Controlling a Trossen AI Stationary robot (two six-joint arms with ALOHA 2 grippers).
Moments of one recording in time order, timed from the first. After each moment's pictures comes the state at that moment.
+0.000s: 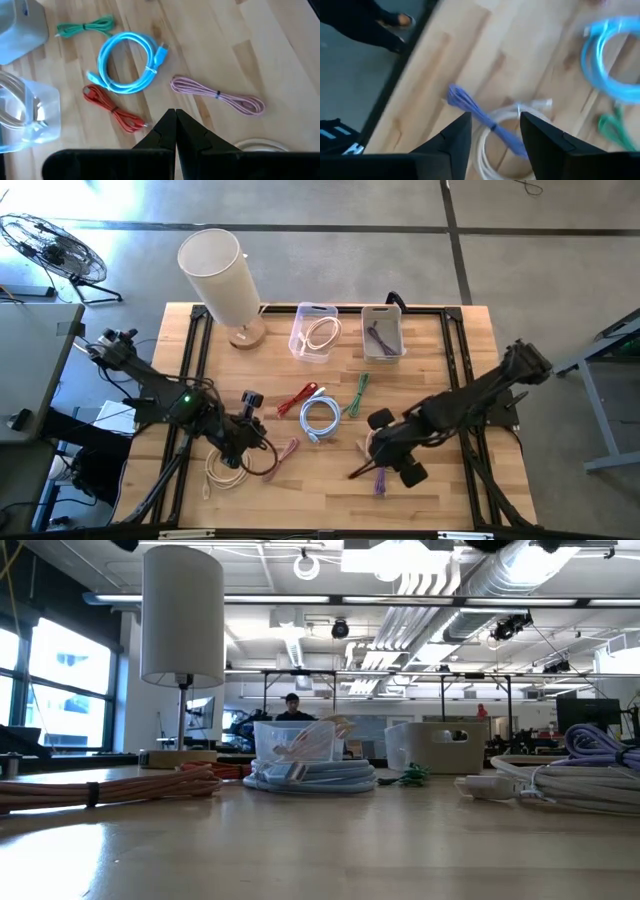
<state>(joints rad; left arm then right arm) -0.59 1.31 1.23 -0.97 -0.38 -0.11 0.49 1.57 1.38 -0.97 -0.08 0.09</state>
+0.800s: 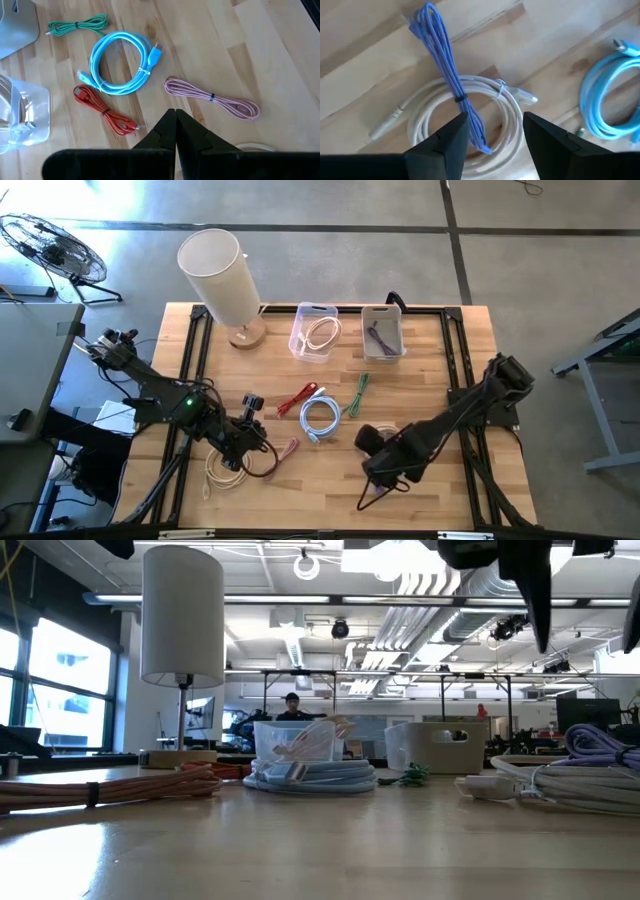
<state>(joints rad) -0.60 1.31 1.19 -0.92 -0.37 -0.14 0.57 1.76 1.38 -1.03 0.10 -0.46</state>
